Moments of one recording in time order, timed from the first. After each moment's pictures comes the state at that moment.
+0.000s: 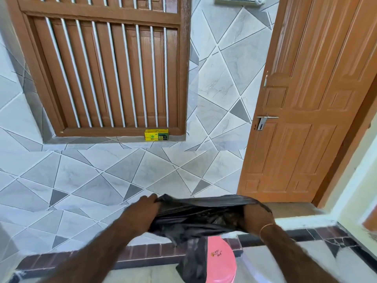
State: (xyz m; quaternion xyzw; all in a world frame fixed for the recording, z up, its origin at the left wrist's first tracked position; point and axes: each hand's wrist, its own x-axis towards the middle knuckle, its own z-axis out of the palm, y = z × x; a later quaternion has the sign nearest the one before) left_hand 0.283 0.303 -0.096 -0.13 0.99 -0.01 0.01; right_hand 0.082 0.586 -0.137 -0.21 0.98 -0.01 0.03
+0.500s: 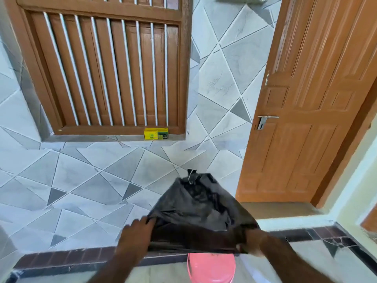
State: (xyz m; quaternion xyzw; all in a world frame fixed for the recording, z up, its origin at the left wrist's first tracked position) left_hand 0.298 0.313 -0.163 -0.21 0.98 -0.05 0.01; right_hand 0.090 0.584 -0.136 -0.23 0.95 0.10 0.19
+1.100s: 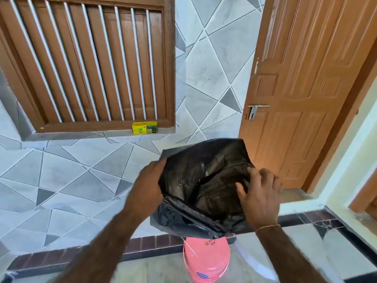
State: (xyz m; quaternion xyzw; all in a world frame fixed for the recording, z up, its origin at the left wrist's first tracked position) left_hand 0.248 0.347 -0.052 -0.07 0.92 0.25 -0.29; right_hand 0.114 0.598 -0.091 -0.17 0.89 -0.22 -0.36
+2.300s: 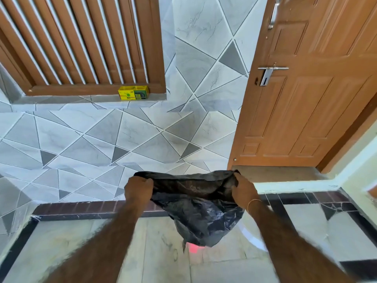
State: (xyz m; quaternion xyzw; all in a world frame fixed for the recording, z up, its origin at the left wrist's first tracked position) left_hand 0.164 0.400 -0.169 -0.52 0.79 0.31 -0.14; right_hand -0.011 0.640 -0.199 -0.15 0.93 -0.29 0.15
